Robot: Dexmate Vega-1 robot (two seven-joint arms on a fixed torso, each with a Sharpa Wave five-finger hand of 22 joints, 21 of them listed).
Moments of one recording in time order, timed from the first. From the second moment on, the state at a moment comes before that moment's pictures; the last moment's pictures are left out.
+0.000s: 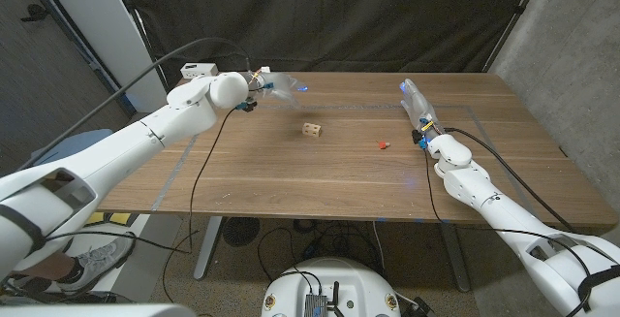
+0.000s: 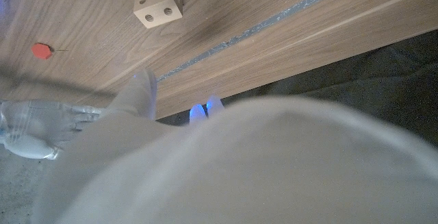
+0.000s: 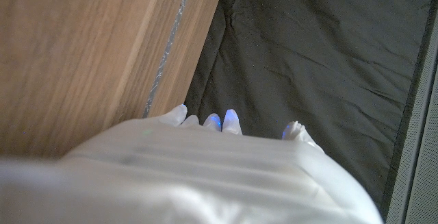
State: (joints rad) left arm 0.38 0.82 0.78 -1.72 0.44 0.21 -0.38; left_hand 0.63 -0.08 0.55 -0.17 0.19 0.19 -0.20 0.23 0.18 0.21 -0.20 0.23 0.20 -0.10 -0.01 0.18 0.17 -0.17 0.14 0.17 0.17; right arm -0.72 -0.46 -0.41 -1.13 0.56 0.33 -0.01; right_hand 0.23 0.13 0.17 0.04 0.20 0.11 -0.10 0.18 0.18 -0.04 -0.11 0.18 0.17 -0.15 -0.04 0.19 0.19 -0.05 -0.04 0.19 0.17
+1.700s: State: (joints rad) left arm 0.34 0.69 0.91 -1.69 0.90 0.23 -0.54; left_hand 0.76 -0.11 0.54 -0.17 0.19 0.20 -0.21 0.22 0.18 0.26 -0.21 0.23 0.21 -0.03 -0.02 0.19 0.17 -0.18 0.18 0.19 0.17; right arm -0.77 -0.46 -0.39 -1.16 0.55 0.36 -0.06; right_hand 0.23 0.13 0.17 0.04 0.20 0.11 -0.10 0.18 0.18 -0.04 -0.11 0.18 0.17 -0.15 -0.04 0.19 0.19 -0.04 -0.04 0.19 0.16
